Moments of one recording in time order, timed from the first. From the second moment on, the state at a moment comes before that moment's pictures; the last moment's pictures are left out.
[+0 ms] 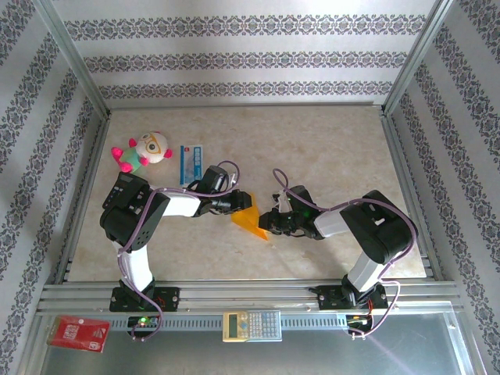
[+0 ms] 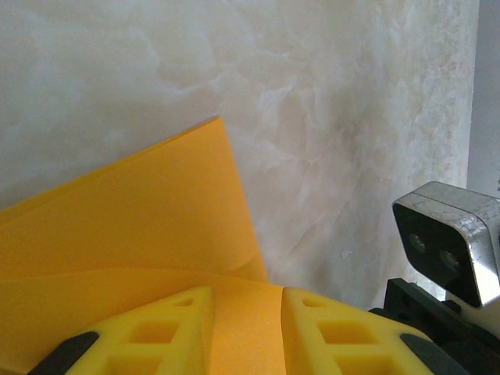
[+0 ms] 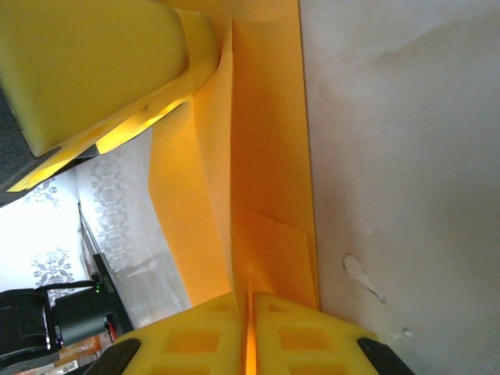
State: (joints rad) left arm -0.52 1.86 0.84 0.21 0.54 -0.77; right arm 0.55 1.69 0.48 0.43 -0.69 0.90
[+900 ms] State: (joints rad) left arm -0.52 1.86 0.83 0.24 0.56 -0.74; right arm 0.56 1.52 0.49 0.19 -0.60 0.81
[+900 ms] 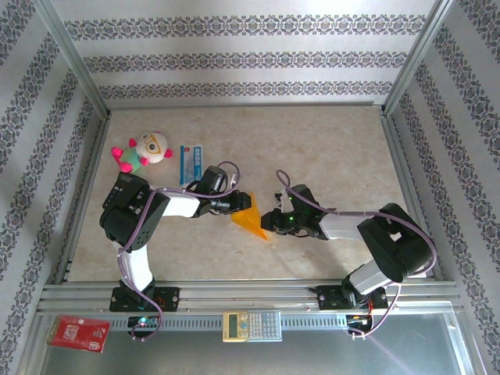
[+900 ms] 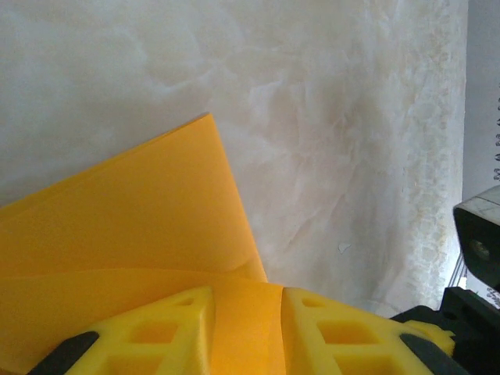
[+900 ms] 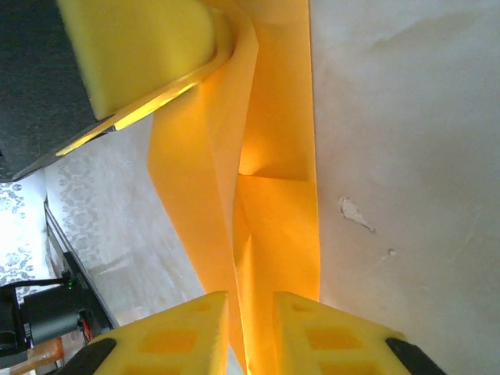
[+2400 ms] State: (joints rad) left arm -0.52 1.86 0.82 0.26 0.56 -0.74; right arm 0.63 1.51 0.48 0.14 -0.54 0.76
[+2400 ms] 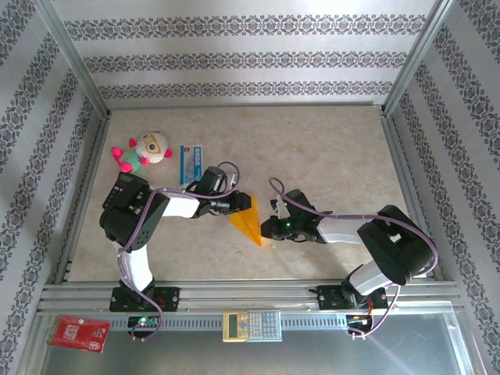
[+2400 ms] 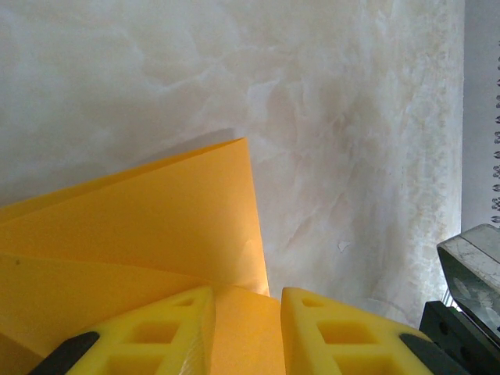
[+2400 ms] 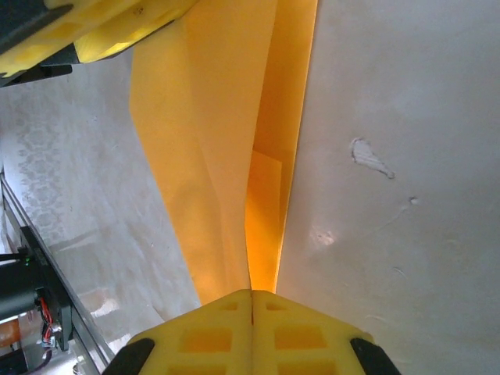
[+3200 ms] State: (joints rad) left arm -0.51 1.86 0.81 0.27 0.57 -0.73; right arm 0.63 1.61 0.54 0.26 -0.60 0.82
